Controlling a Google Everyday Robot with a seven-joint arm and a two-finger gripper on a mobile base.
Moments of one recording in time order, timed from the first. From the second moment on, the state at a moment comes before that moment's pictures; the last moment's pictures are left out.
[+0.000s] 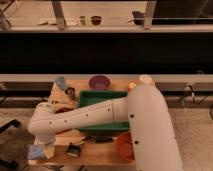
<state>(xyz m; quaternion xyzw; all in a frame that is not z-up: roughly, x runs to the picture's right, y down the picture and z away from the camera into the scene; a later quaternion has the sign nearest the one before) -0.299 0.282 0.713 -0.34 -0.22 -0.22 0.89</state>
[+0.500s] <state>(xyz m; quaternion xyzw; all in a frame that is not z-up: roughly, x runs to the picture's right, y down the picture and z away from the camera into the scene) -0.287 0.250 0.686 -0.32 -0.21 -0.21 0.90</state>
